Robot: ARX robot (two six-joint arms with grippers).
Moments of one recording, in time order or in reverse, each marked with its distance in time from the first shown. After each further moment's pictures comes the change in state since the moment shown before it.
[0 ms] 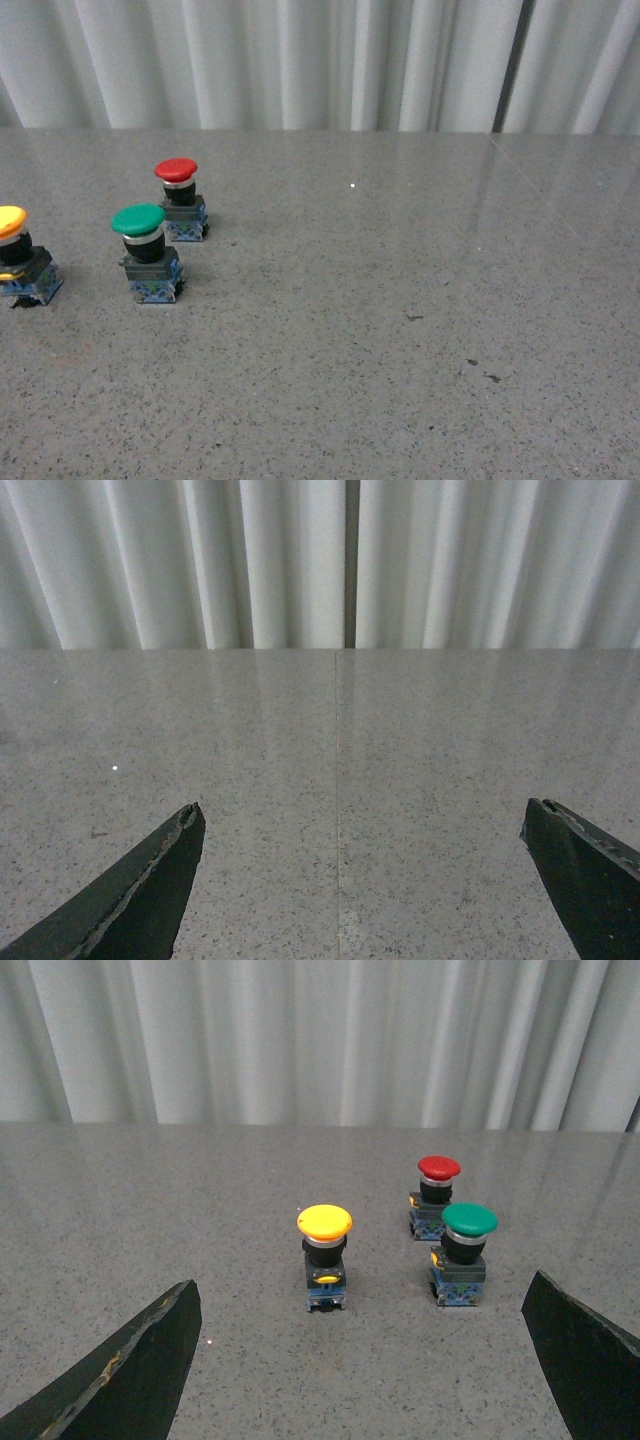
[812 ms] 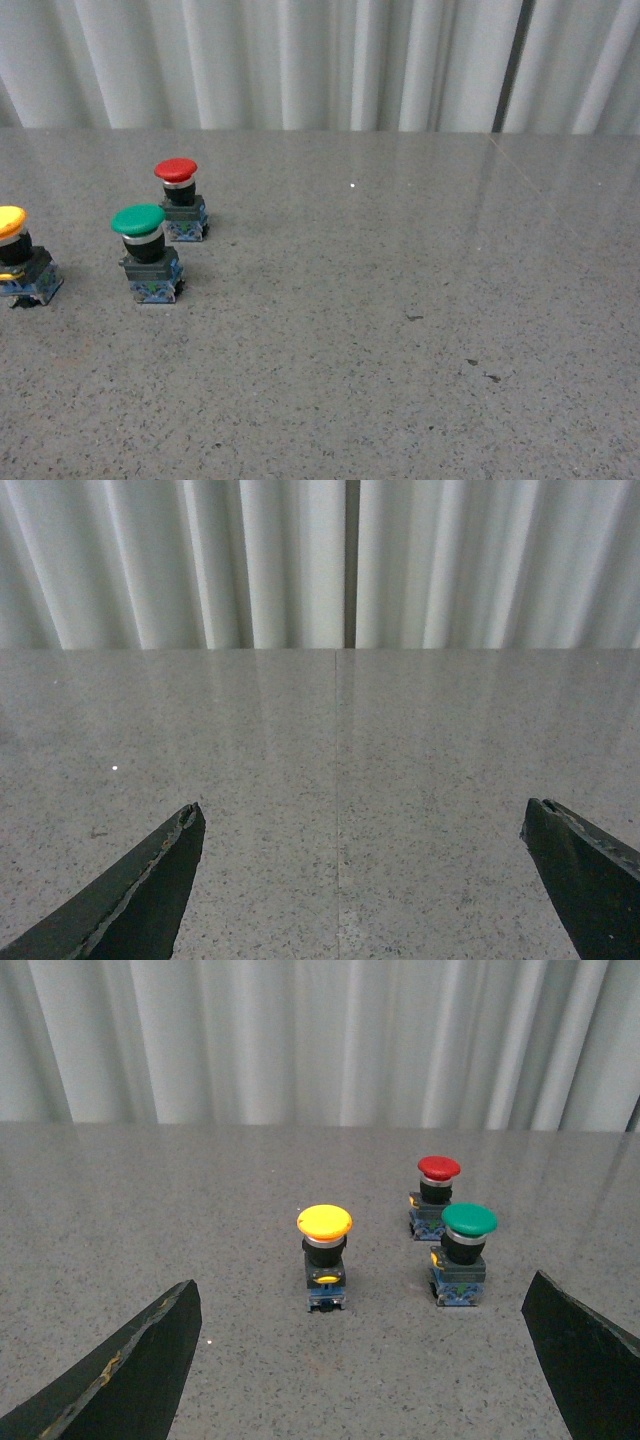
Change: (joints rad) left arm 0.000 0.000 0.000 0.000 0.000 0.000; right arm 0.000 0.000 0.000 0.000 0.000 0.000
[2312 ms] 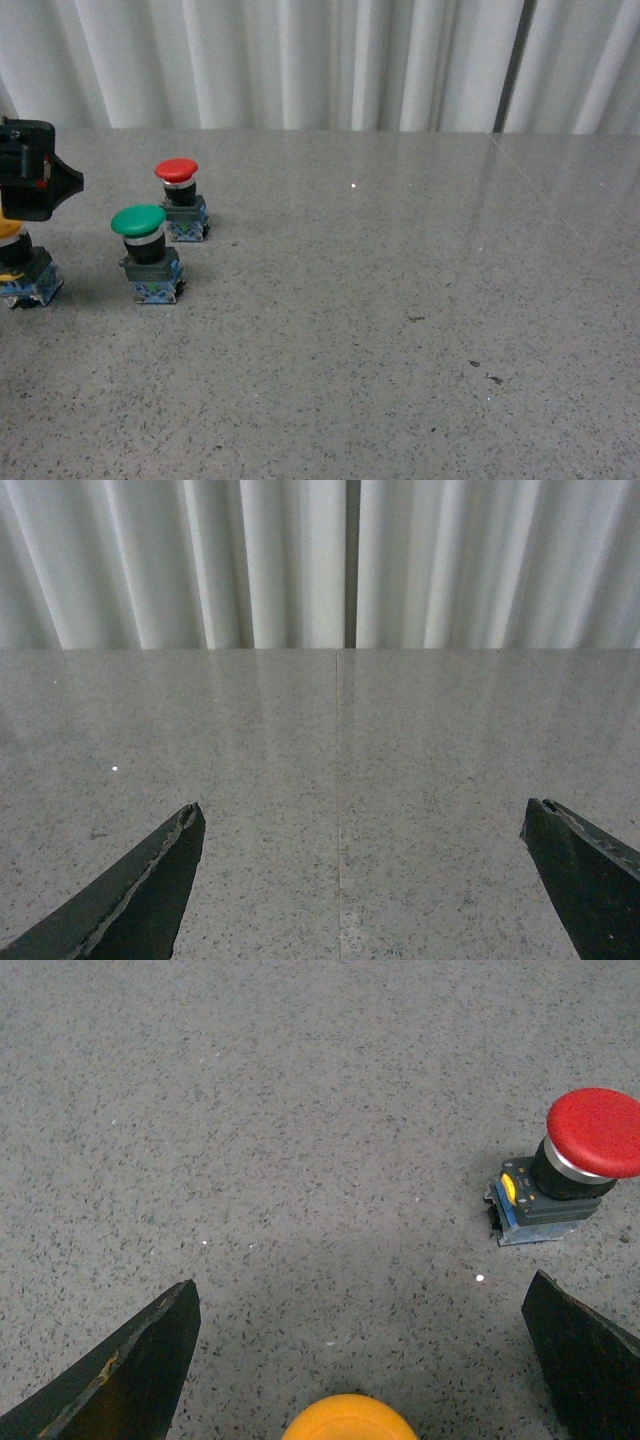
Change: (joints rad) left arm 0.030 1.572 0.818 0.216 0.101 0.116; right arm 0.000 0.000 0.000 0.000 0.000 0.000
